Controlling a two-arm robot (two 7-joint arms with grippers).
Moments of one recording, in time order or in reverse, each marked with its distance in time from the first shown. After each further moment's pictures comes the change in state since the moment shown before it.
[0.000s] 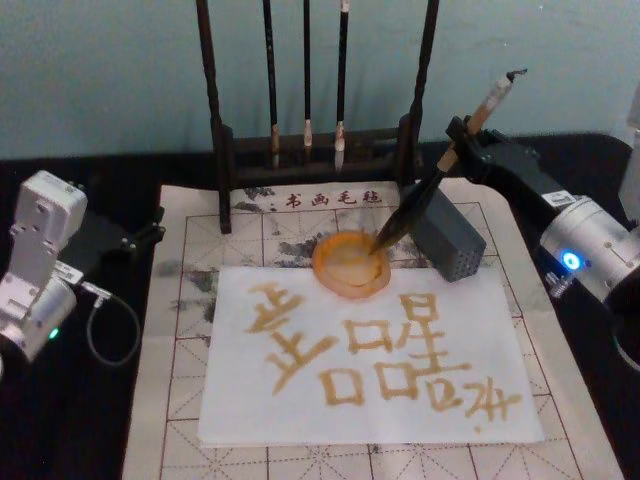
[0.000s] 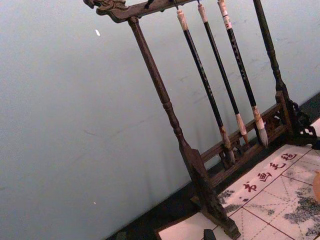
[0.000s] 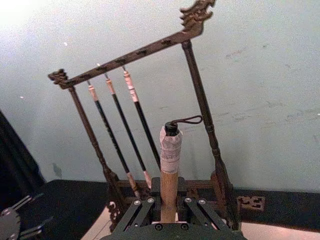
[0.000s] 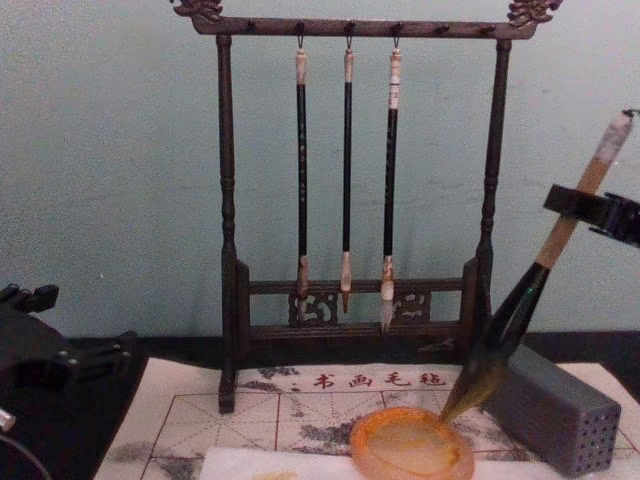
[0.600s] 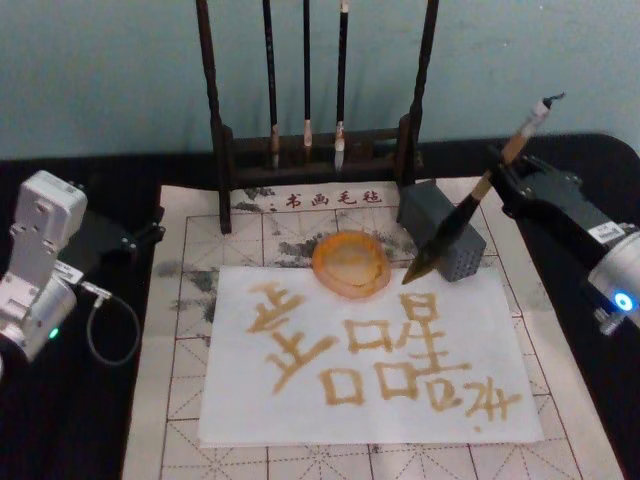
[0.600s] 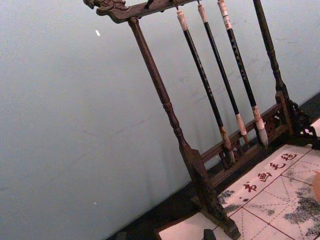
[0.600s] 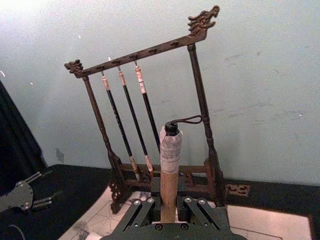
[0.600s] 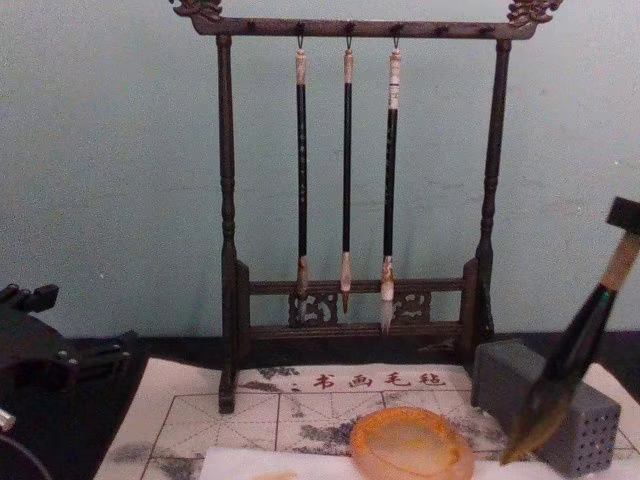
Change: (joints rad) left arm 0.000 0.000 0.000 0.000 0.000 0.000 0.000; right arm -0.172 0.087 0.095 -0.154 -0.031 -0.005 0.031
